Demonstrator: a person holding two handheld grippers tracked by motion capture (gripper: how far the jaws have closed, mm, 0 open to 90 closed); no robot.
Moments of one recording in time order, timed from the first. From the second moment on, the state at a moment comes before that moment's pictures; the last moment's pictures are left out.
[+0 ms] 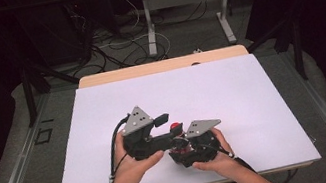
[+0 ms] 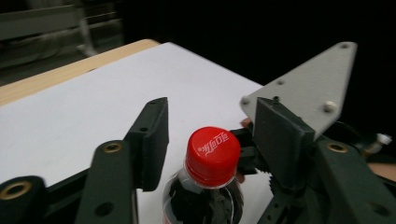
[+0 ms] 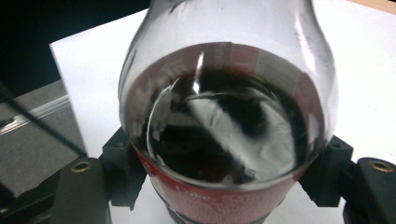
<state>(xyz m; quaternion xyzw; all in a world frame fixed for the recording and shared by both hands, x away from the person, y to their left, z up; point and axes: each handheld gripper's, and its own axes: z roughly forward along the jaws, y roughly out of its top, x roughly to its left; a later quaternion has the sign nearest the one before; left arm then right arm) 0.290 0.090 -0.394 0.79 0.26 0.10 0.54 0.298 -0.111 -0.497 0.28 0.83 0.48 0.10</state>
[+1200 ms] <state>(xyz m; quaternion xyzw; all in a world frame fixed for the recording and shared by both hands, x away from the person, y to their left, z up) 0.280 0.074 -0.409 0.78 0.30 0.14 0.52 0.294 -0.107 -0.496 0.27 0.83 0.47 0.10</state>
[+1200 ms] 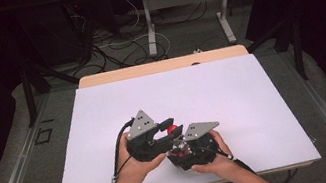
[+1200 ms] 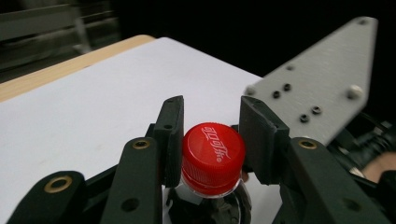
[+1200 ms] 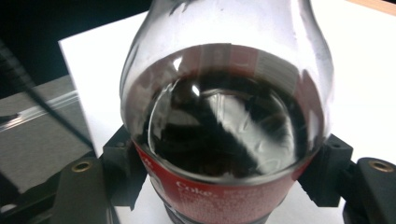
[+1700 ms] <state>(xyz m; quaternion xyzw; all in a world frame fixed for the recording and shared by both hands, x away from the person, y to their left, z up) 0.285 0.084 -0.400 0.78 0.27 0.11 0.55 0.295 -0.109 -0.496 0.27 0.83 0.48 0.10</state>
